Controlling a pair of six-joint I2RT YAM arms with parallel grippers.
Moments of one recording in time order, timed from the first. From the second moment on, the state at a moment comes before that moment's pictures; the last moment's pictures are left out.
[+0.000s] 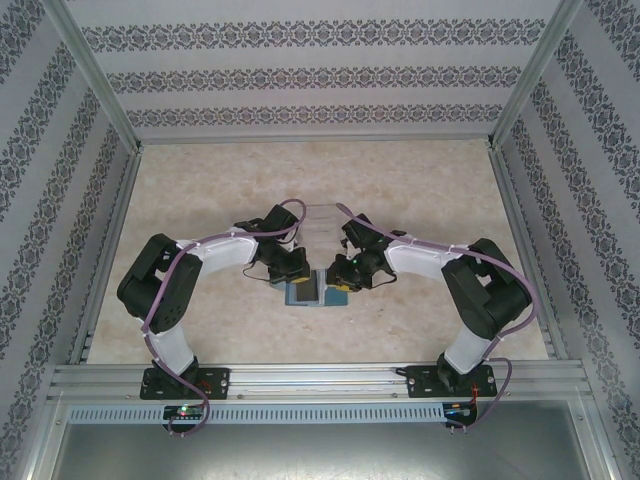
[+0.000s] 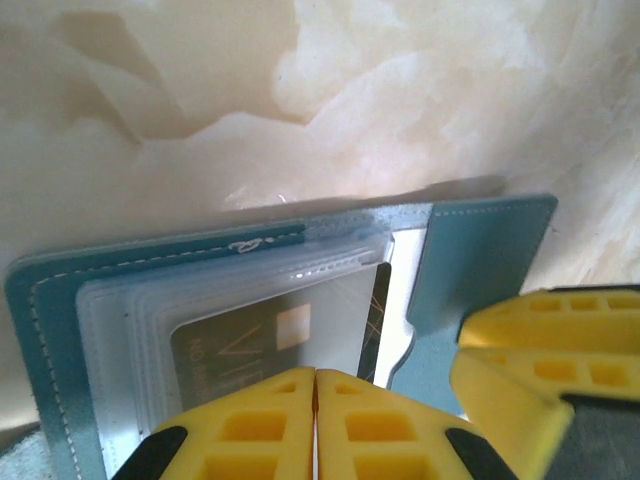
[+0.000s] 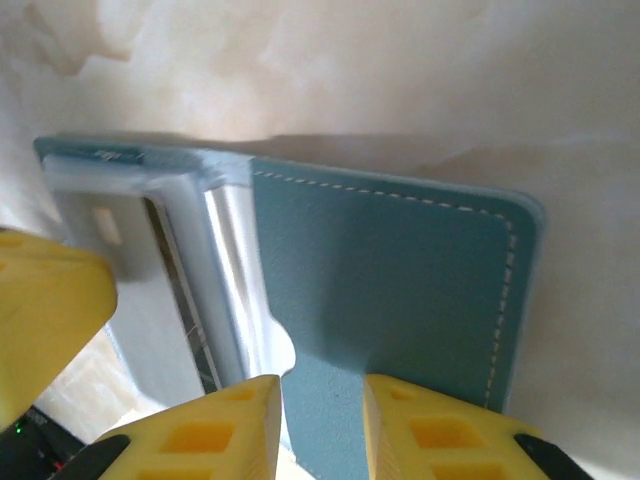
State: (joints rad) left arm -0.56 1.77 1.03 -0.47 0.48 -0.77; right arm 0.60 1.71 0.90 -0.40 -0.46 0.81
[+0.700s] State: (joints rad) left arm -0.57 1.75 1.00 -0.48 0.44 -0.77; right arm 0.58 1.72 0.84 -0.14 -0.57 0.87
